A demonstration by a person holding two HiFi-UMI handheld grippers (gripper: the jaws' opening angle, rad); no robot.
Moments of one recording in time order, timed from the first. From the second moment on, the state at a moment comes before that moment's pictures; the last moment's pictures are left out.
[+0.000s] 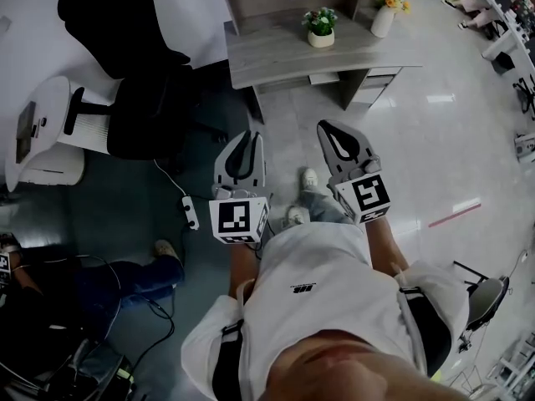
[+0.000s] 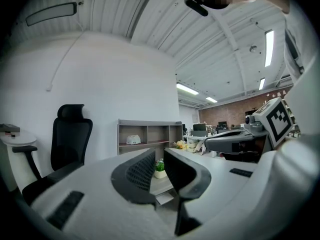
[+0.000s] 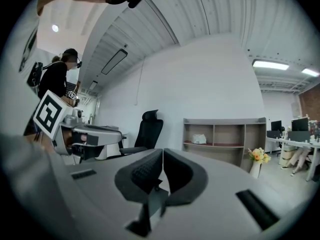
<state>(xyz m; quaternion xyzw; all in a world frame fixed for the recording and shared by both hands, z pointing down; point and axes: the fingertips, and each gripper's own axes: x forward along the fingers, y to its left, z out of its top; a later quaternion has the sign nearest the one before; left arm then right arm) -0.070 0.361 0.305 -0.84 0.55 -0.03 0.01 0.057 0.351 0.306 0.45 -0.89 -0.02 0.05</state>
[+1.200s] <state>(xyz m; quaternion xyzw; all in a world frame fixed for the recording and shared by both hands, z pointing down) -0.052 0.184 0.308 -0.82 0.57 -0.04 0.01 0.069 0.163 0.314 0.42 -0.91 -0.01 0.04</state>
